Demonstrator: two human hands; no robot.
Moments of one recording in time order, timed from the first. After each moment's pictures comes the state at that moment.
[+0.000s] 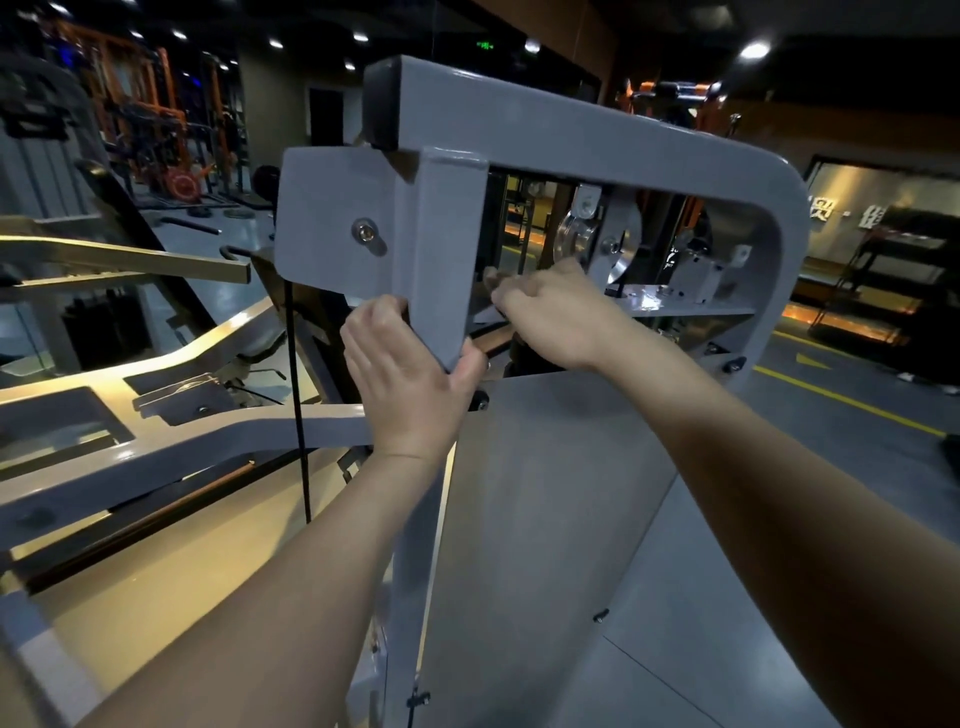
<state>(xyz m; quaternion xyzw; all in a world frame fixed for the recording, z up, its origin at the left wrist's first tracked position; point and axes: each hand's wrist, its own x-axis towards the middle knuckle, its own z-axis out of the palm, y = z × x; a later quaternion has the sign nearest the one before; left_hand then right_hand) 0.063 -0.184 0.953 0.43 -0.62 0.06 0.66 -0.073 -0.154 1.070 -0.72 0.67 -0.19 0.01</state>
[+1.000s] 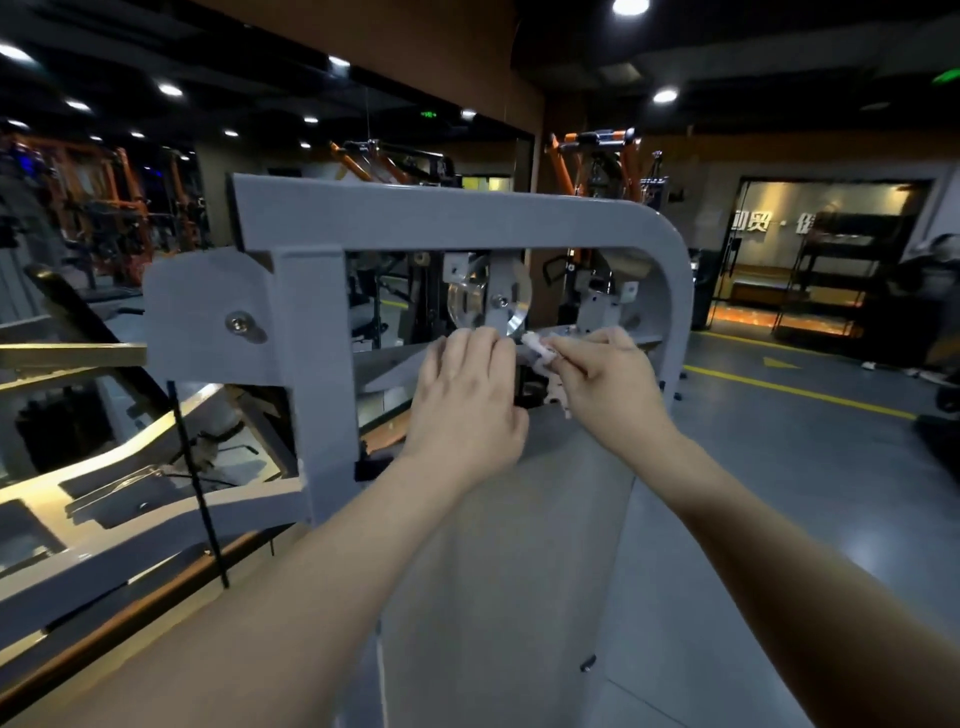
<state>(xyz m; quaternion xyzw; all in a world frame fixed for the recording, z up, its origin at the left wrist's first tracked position) -0.035 -0.148 1.013 0.36 -0.84 0.19 0.35 -0.211 -0.106 1.023 -0.64 0.62 -0.41 -0.22</state>
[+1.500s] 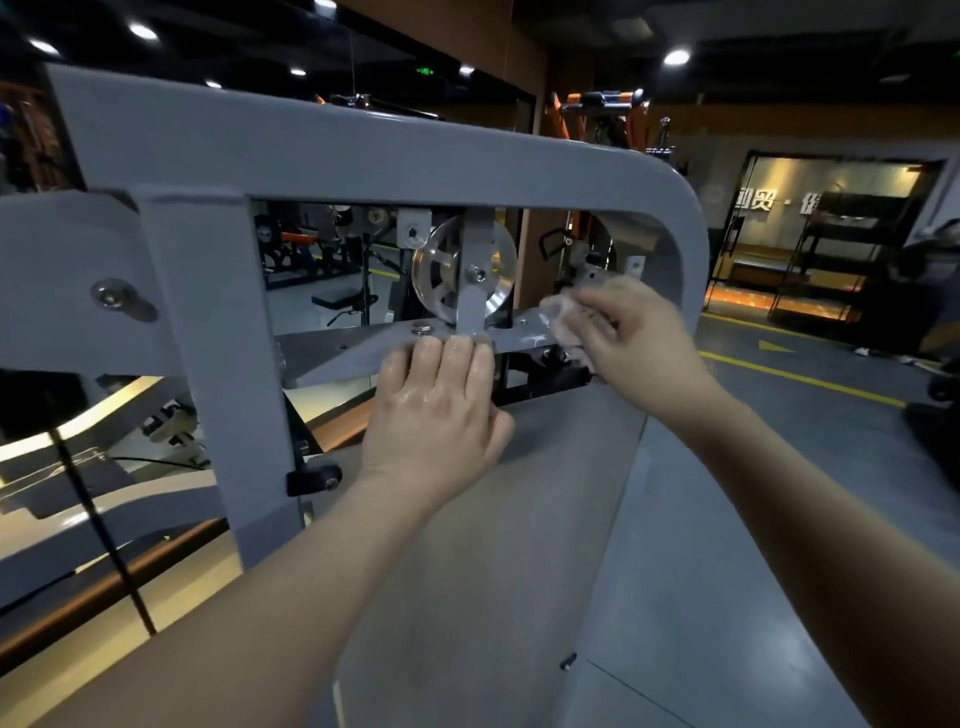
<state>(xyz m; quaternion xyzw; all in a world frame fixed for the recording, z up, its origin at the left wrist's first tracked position) -0.063 -0.183 0.977 0.40 -0.79 0.31 0.35 -0.270 -0.134 1.046 -0.65 0.64 -0.41 -0.11</state>
